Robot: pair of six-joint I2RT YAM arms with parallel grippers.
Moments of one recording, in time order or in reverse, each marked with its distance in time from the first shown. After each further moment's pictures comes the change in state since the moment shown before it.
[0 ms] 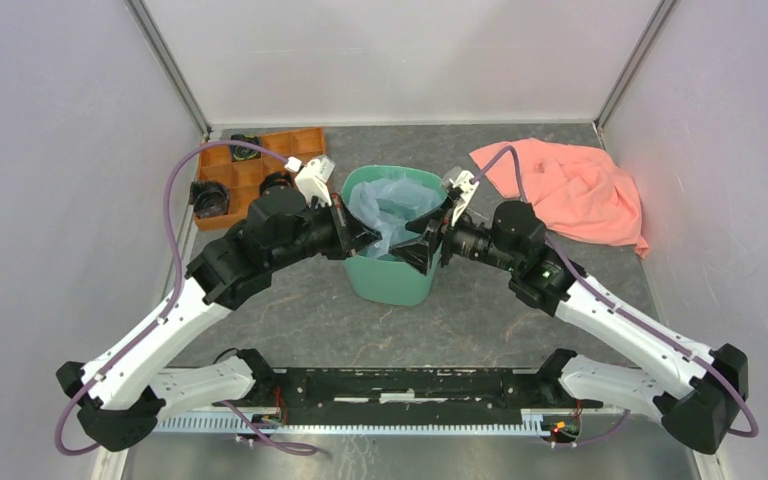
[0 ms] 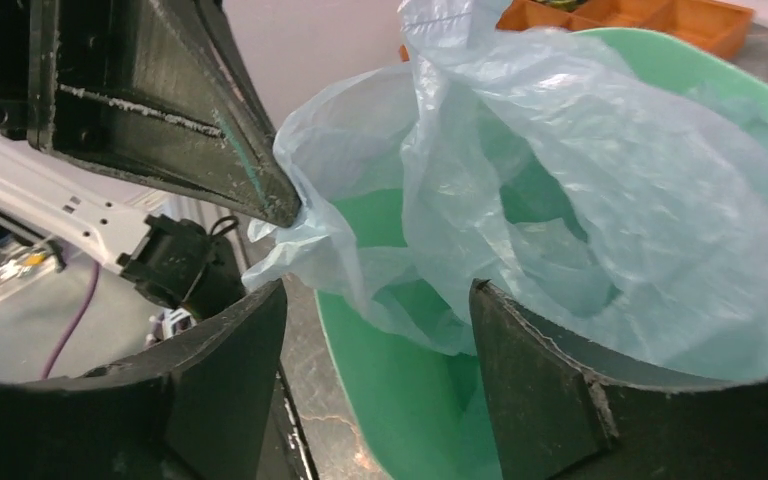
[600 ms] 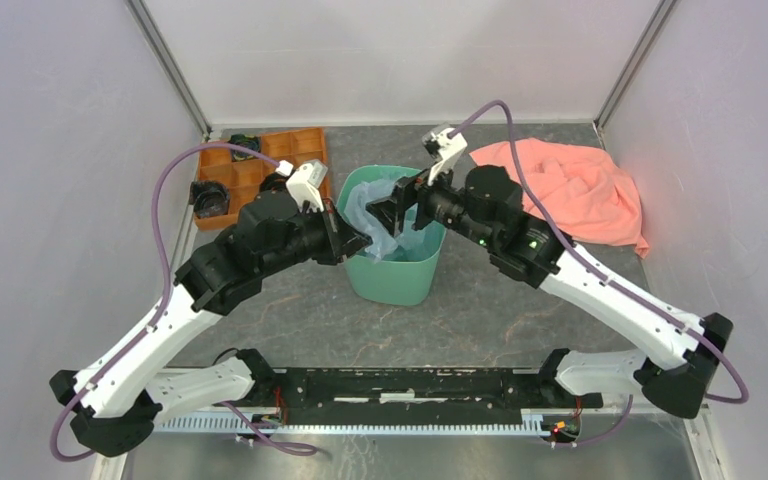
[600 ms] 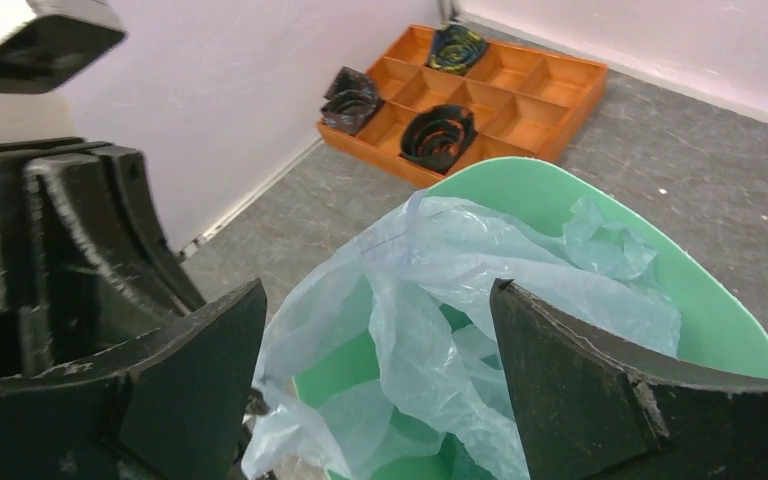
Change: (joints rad) left arm 0.000 -0.039 0.007 -0.079 -0.035 0.039; right arm 0.078 0.167 0.399 -0.259 0.311 0.002
